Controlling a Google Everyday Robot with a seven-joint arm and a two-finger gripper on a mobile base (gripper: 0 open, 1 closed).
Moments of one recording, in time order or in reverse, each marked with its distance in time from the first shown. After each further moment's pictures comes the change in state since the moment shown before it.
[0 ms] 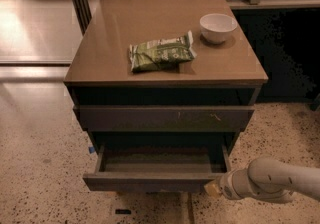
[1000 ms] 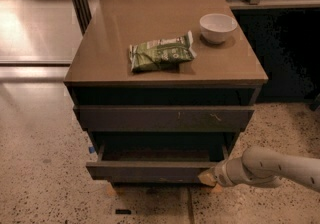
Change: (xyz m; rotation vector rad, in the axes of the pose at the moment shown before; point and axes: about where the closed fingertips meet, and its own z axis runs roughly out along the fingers) arm -0.035 -0.018 0.029 -0.064 -0.036 -0.071
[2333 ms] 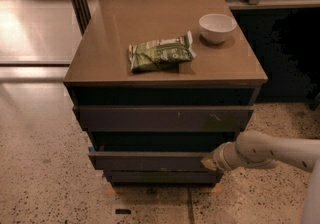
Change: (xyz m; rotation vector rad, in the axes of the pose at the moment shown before) arm -0.042 -0.038 -0.024 0.152 0.052 -0.181
